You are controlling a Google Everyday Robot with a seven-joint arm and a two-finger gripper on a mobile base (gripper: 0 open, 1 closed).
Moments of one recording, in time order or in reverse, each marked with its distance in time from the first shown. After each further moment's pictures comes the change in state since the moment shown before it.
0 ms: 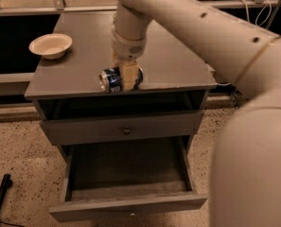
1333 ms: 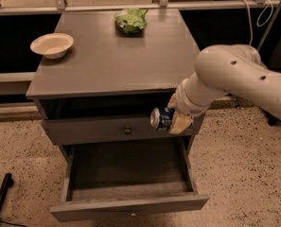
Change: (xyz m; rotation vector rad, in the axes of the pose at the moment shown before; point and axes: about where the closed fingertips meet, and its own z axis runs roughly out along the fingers) arm 0.130 0.150 0.050 0.220 0.003 0.375
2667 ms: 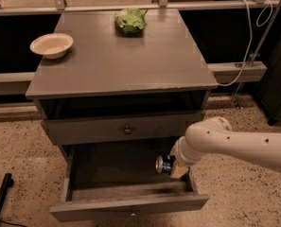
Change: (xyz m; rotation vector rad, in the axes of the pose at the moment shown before) arm 0.089 0.107 0.188 -0.105 0.059 0.096
